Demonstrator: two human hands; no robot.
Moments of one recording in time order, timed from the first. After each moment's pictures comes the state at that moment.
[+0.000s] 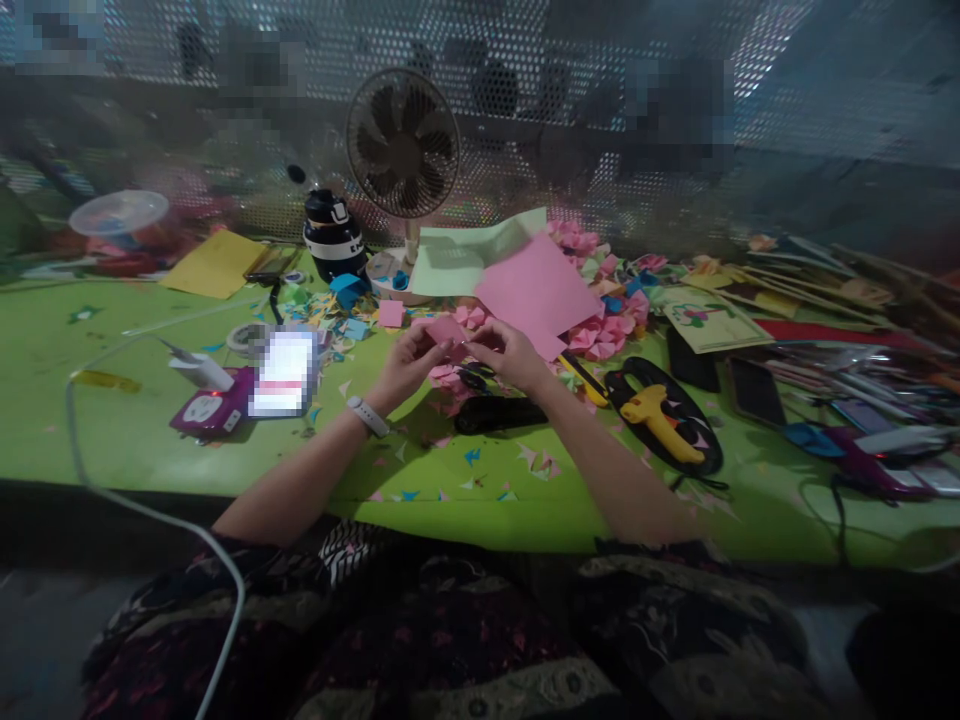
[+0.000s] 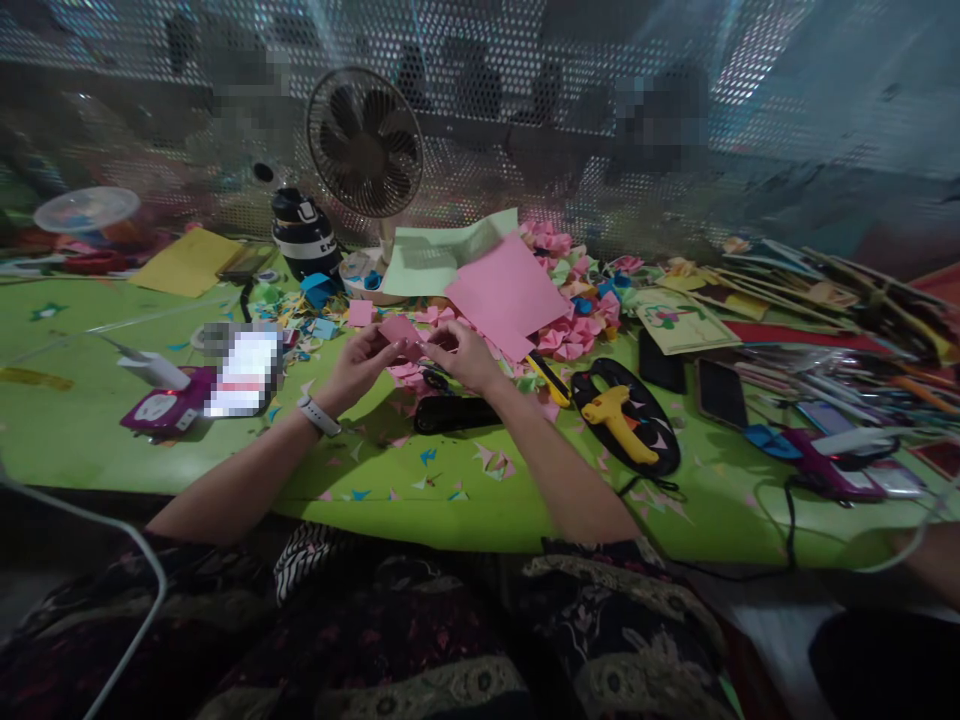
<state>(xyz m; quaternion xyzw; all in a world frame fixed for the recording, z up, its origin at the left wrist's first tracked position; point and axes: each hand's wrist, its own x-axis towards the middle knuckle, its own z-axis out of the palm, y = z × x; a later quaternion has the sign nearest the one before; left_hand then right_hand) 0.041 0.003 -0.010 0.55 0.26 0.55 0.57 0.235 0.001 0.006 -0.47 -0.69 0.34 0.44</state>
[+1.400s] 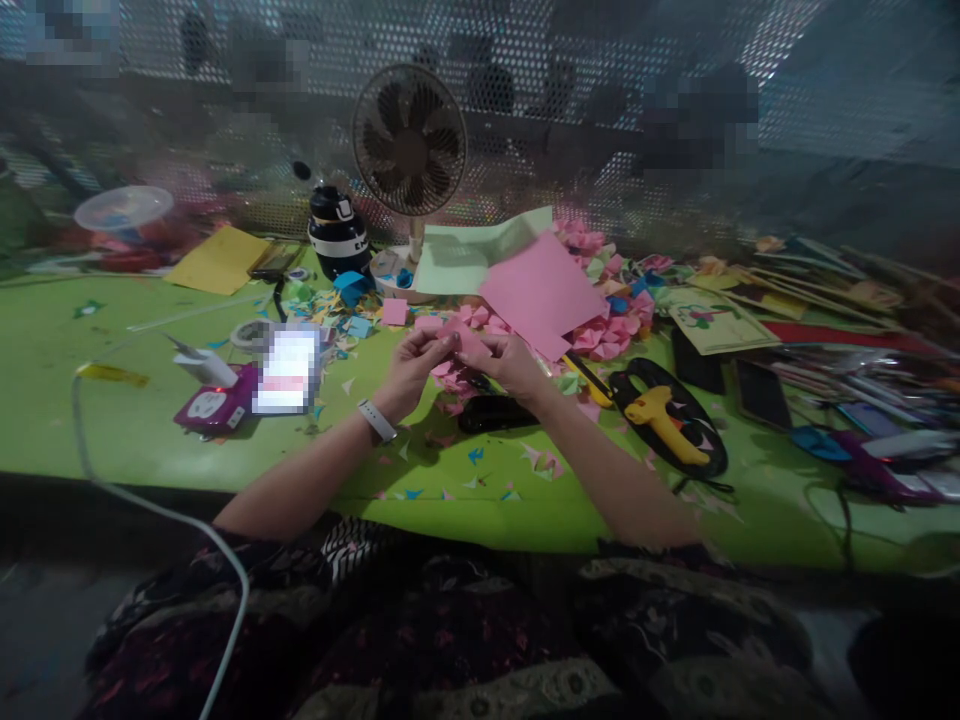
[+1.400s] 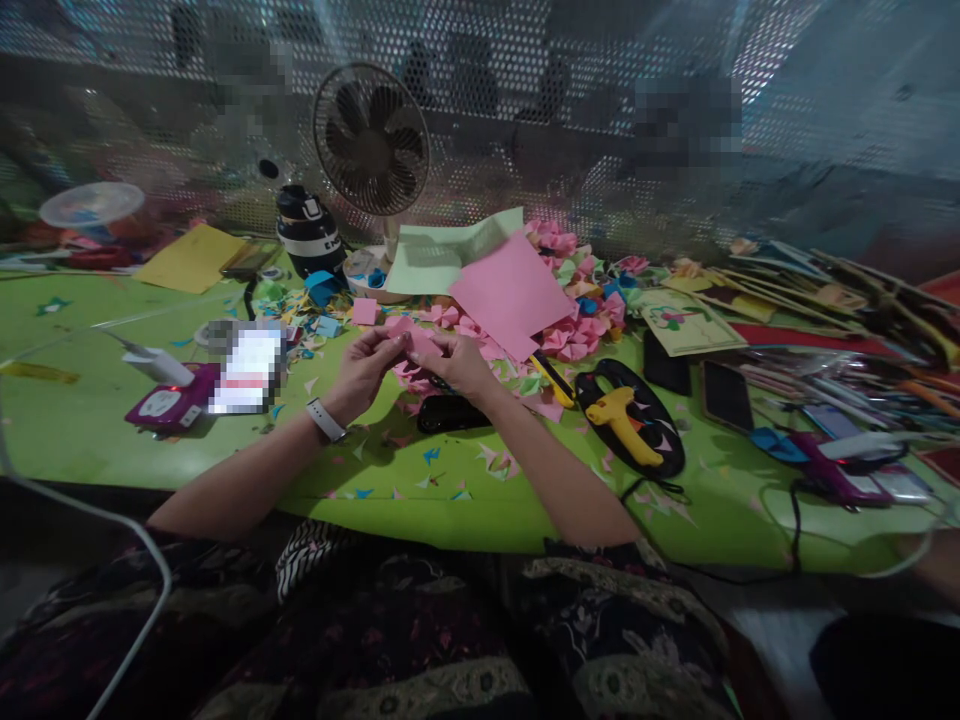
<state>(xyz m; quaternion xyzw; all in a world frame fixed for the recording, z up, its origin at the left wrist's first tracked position) 0.051 -0.005 -0.013 0.41 0.28 0.60 0.63 0.211 -0.023 0.023 -0.43 -0.59 0.53 0.44</state>
